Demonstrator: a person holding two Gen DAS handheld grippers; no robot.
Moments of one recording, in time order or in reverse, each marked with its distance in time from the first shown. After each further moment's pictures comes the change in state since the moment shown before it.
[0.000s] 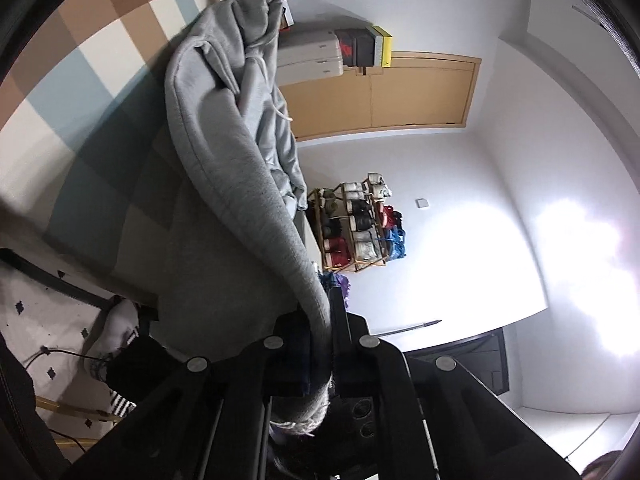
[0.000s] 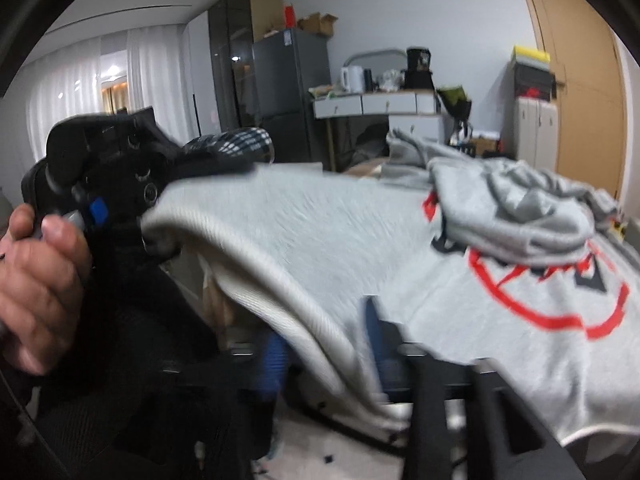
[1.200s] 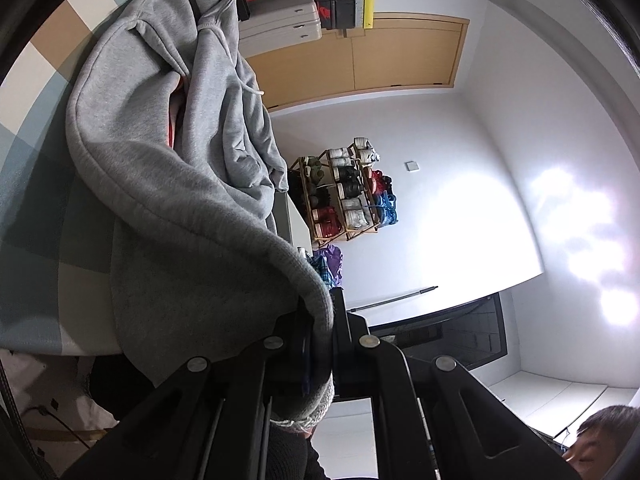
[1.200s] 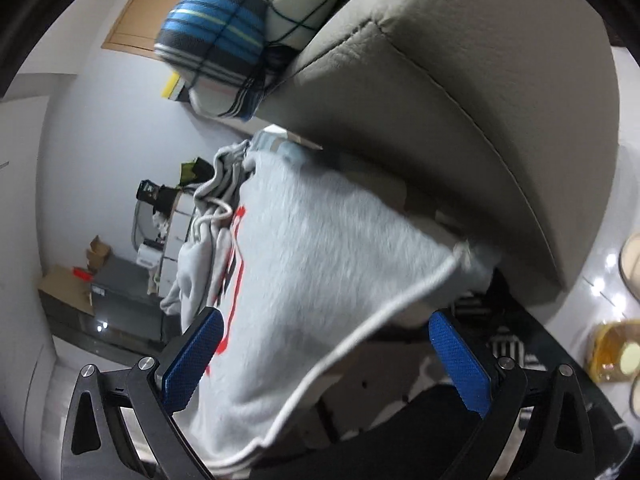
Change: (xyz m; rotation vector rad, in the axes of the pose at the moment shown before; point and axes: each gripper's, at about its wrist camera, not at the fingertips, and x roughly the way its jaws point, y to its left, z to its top) left arm 0.046 -0.002 0.031 0.073 0.149 -0.039; right arm -0.136 -0.315 -0.137 1.204 -0.220 -0.258
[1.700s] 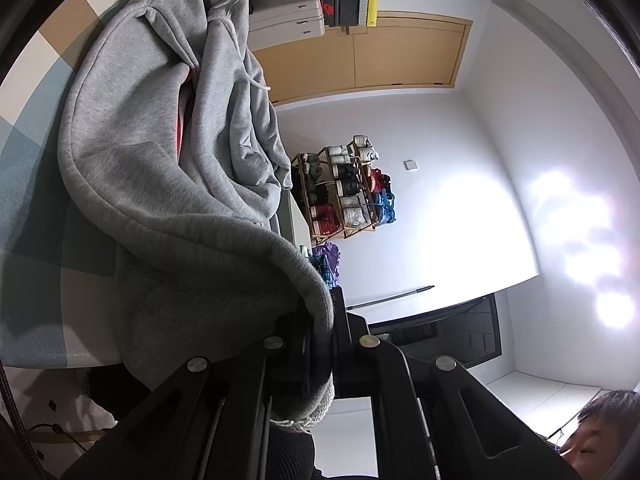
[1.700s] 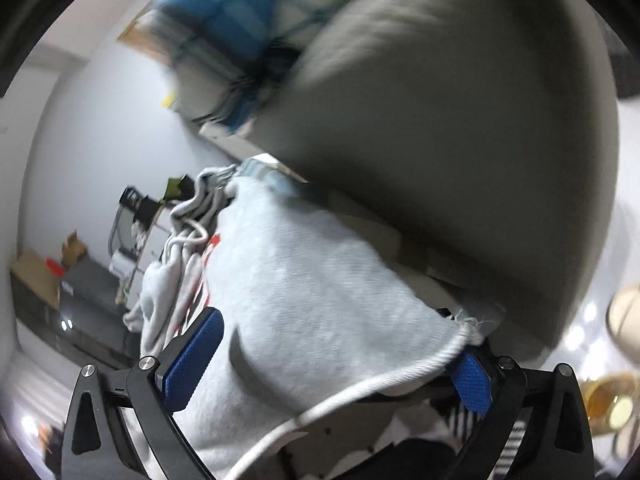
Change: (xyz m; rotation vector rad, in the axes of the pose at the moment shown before) left arm 0.003 0.009 0.003 -0.025 0.007 -0.014; right arm 0.012 0.019 -0.005 -0.185 -0.160 -0.069
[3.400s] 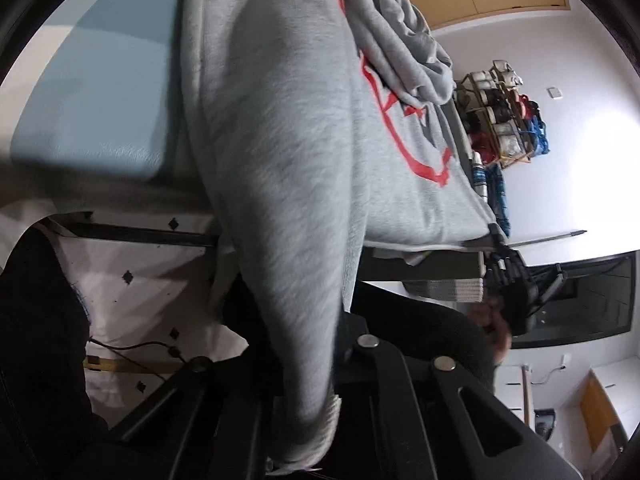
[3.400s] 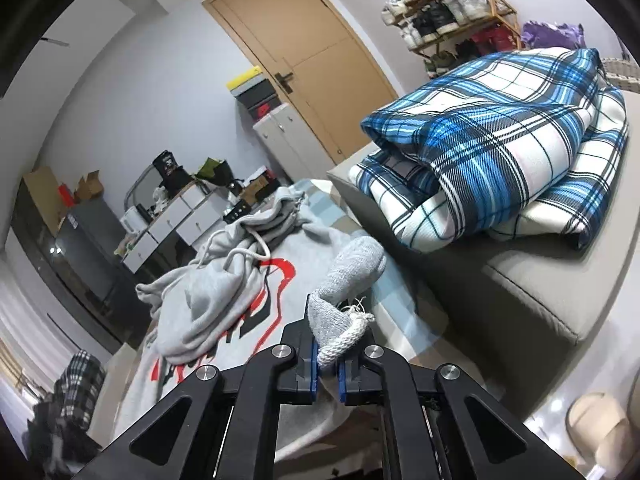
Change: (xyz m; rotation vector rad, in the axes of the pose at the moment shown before) left arm 0.037 0.050 -0.072 0.017 0.203 0.615; right arm -0.044 0.080 0.037 -0.258 -0.055 -0.008
